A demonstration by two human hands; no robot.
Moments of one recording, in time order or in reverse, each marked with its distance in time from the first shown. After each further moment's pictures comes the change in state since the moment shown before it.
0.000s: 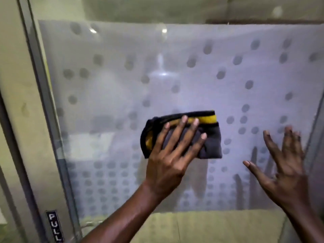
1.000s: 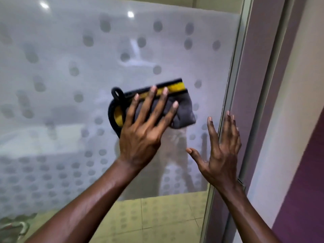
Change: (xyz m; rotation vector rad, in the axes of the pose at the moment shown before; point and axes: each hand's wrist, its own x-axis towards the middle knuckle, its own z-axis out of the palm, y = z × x) left_hand 0.108 0.136 0.063 0.084 0.059 -0.074; right_hand 0.005 0.109 -0.014 -0.083 0.034 -0.031
